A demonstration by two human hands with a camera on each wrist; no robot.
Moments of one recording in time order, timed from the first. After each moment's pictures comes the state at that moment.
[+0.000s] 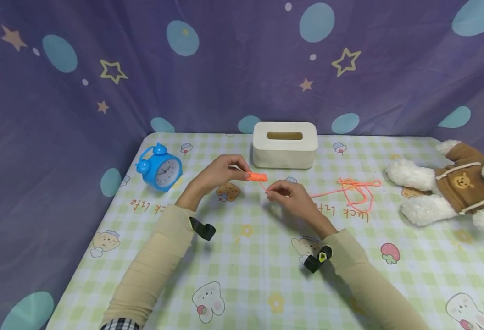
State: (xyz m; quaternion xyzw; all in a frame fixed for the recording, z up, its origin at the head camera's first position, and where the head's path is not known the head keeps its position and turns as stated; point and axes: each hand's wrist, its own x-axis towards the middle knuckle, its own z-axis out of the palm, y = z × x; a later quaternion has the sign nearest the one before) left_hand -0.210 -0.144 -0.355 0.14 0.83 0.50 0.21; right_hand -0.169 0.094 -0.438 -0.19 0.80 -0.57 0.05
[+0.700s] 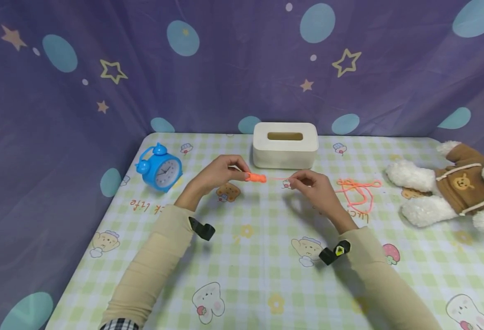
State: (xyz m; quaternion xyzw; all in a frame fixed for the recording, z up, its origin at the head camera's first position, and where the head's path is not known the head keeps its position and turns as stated) left_hand -0.211 -0.147 -0.357 0.15 0.82 0.51 0.21; right_hand -0.178 0.136 -0.424 -0.12 0.84 -0.53 -0.01
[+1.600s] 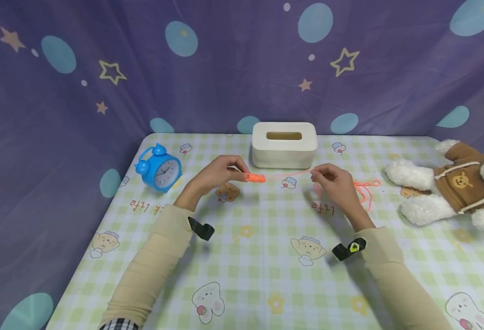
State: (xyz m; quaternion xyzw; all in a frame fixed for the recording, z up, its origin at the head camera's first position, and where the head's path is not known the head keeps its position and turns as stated) left_hand -0.210 -0.147 -0.357 0.16 0.82 0.50 0.21; right_hand -0.161 0.165 -0.388 -0.06 0.85 -0.52 -0.08
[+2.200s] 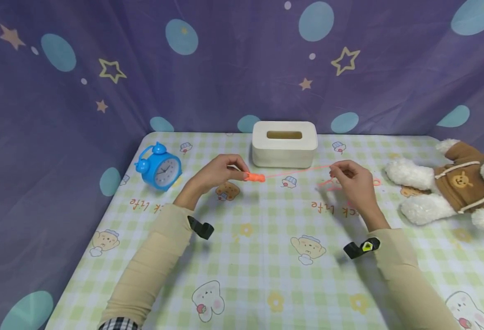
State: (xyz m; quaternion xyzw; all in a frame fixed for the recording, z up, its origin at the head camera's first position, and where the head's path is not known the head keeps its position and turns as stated) left_hand -0.210 -0.148 -0.356 0.16 0.83 0.49 0.21; right_hand -0.178 0.210 -0.421 -0.01 0.86 -0.50 -0.13
